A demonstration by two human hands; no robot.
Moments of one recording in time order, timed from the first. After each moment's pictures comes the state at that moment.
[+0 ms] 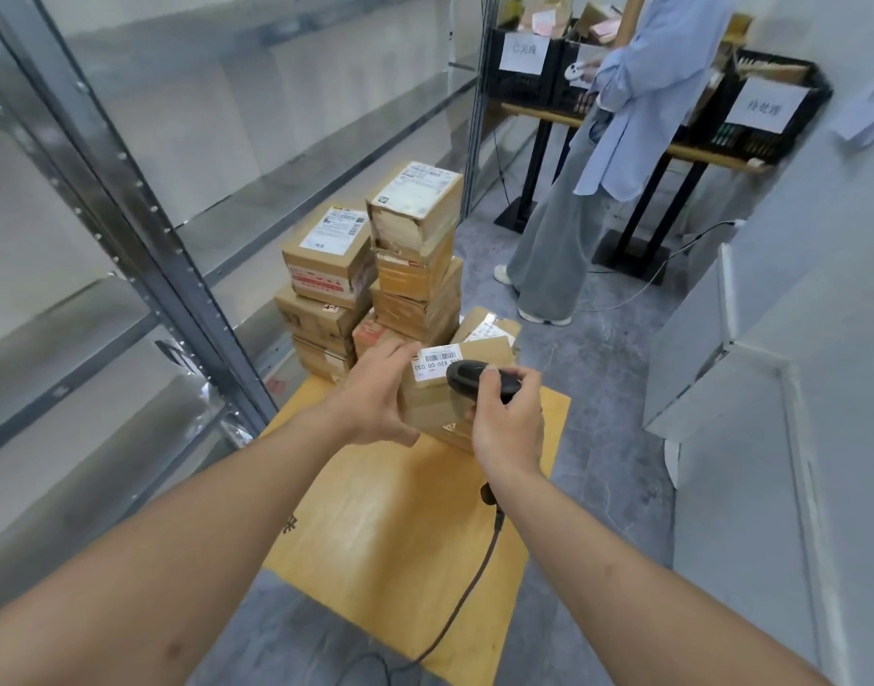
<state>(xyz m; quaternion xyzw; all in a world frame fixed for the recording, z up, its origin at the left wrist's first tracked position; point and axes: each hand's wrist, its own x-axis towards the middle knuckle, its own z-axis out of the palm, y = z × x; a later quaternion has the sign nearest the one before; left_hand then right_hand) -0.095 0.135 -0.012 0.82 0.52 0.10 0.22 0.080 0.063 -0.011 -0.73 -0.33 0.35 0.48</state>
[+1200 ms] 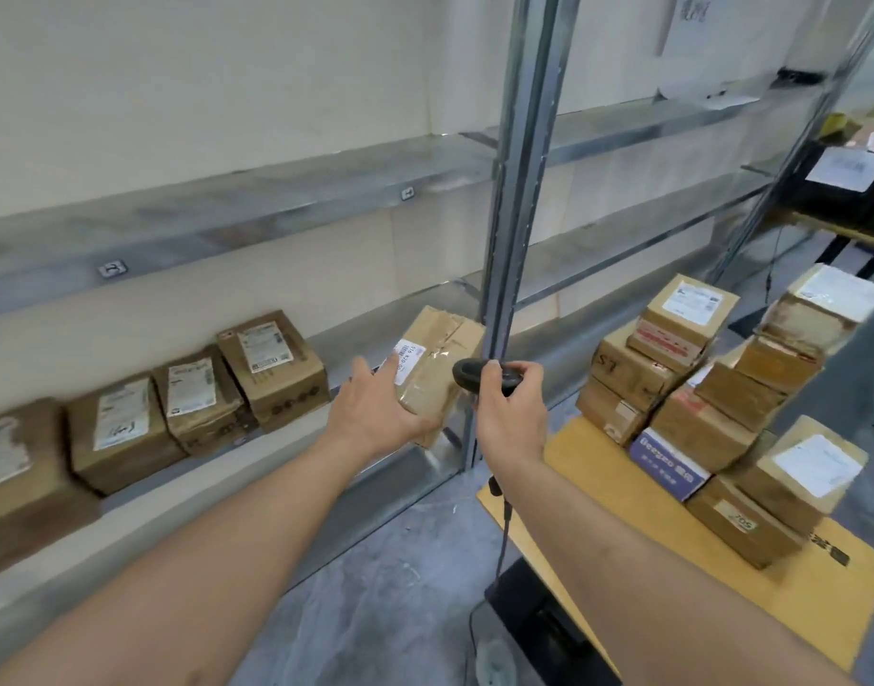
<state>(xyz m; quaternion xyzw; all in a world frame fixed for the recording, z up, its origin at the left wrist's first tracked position) -0.504 -0.051 0.045 0.51 0.83 0.16 0.15 -0.344 -0.003 0.041 -0.60 -0.55 0.43 0.39</state>
